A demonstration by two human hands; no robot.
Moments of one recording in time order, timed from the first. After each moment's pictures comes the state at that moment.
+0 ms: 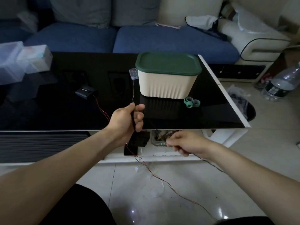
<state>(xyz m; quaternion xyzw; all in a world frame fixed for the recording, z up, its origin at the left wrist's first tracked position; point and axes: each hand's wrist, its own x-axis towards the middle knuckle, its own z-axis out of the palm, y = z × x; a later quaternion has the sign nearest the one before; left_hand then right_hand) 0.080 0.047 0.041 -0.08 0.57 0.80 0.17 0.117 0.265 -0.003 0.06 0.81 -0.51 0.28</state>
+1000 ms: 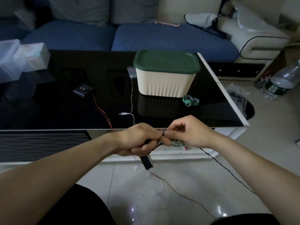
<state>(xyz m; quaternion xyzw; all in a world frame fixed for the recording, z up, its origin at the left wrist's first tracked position) 0.098 0.056 0.031 0.14 0.63 0.60 0.47 0.112 0.273 0.030 -0.14 0.87 -0.45 0.13</state>
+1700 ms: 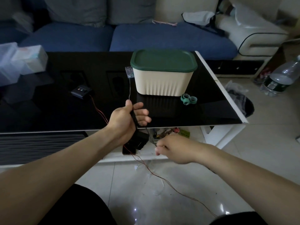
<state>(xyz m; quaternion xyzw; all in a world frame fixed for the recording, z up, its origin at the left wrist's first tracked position) 0.081 0.064 0.040 -0.09 0.52 0.83 0.17 0.132 0.239 0.018 -0.17 0.93 -0.19 0.27</state>
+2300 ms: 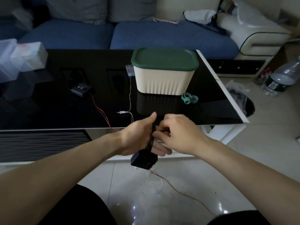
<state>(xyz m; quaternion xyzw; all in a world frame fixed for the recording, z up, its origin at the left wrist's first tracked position) 0.106 0.072 0.037 0.06 0.57 0.66 0.49 0.130 0.238 0.044 -0.19 0.95 -0.24 0.00</state>
